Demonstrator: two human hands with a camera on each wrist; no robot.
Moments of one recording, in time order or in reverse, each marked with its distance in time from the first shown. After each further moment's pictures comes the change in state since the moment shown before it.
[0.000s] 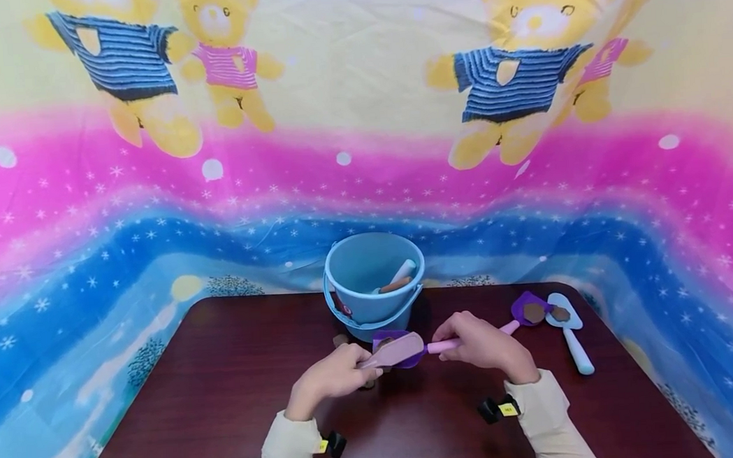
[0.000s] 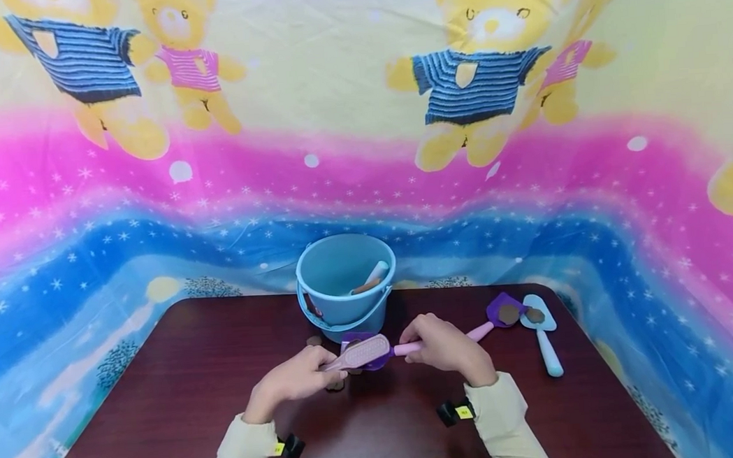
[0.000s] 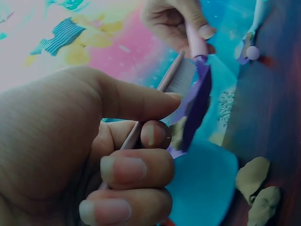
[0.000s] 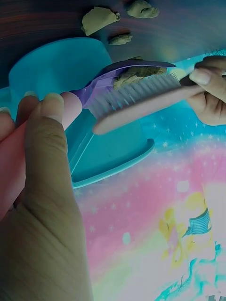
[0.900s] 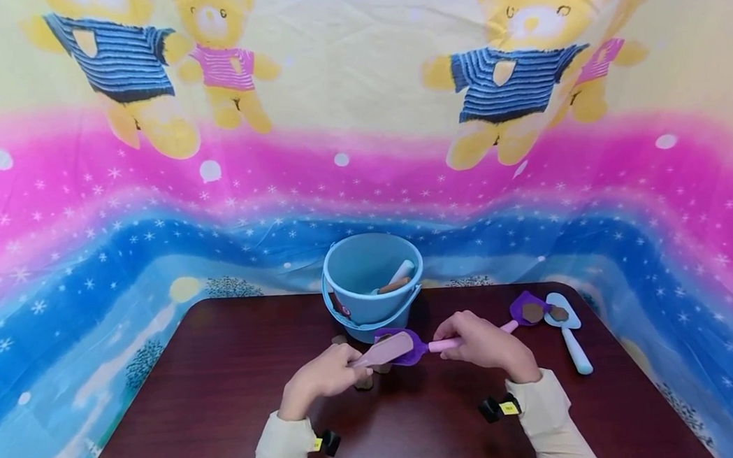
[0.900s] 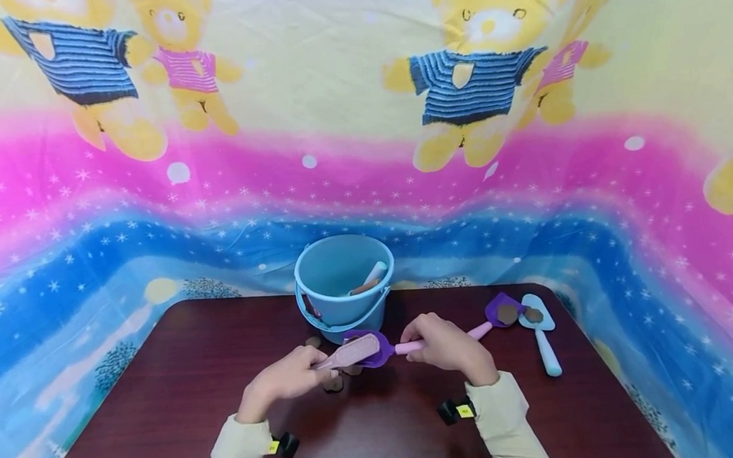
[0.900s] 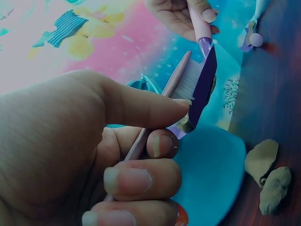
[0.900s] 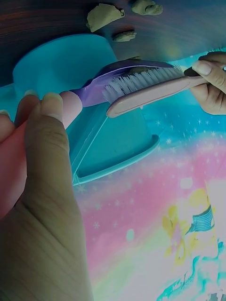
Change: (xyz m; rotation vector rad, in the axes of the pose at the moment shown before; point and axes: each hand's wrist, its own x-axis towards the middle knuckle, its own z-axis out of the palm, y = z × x) left_hand -0.005 -0.003 -0.006 -0.027 0.006 -0.083; right_hand -0.003 0.003 -0.003 -0.005 0.012 0.029
